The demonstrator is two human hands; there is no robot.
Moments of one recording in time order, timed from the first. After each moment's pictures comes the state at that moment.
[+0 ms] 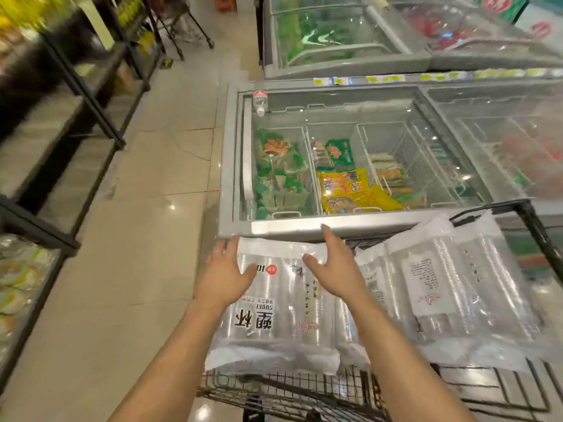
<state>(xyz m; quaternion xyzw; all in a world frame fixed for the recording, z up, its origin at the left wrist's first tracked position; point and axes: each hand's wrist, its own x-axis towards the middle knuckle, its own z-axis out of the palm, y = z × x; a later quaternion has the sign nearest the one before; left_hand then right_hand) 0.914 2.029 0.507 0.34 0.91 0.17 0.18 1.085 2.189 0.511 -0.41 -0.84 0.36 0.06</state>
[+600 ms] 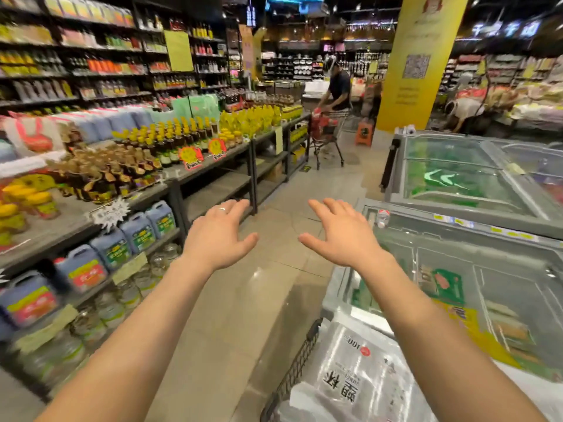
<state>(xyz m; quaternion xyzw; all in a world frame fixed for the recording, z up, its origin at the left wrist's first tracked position) 0.869 1.797 0.771 0.27 0.94 0.10 -0.16 0.948 2.034 0.775 -0.04 -0.99 0.04 0.14</state>
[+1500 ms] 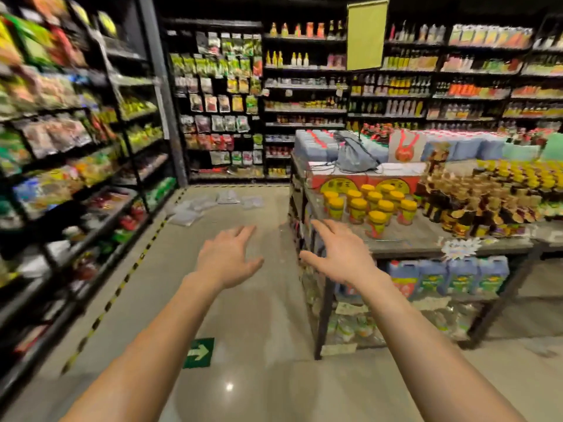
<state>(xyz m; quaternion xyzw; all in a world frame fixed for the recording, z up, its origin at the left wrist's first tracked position) 0.971 1.048 0.738 -0.26 0.96 0.01 -0.12 0.807 1.226 0.743 0.47 -0.87 0.12 0.08</state>
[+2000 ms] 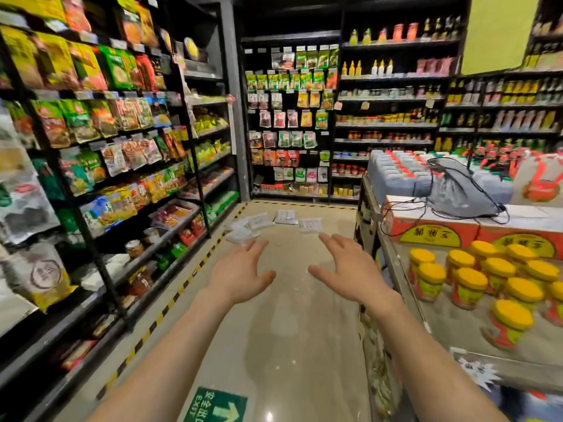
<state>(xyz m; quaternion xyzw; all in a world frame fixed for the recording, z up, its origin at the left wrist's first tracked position) 0.809 0.795 0.744 -0.36 0.92 0.01 -0.12 0.610 0.927 0.741 0.56 -0.81 0.18 0.03</state>
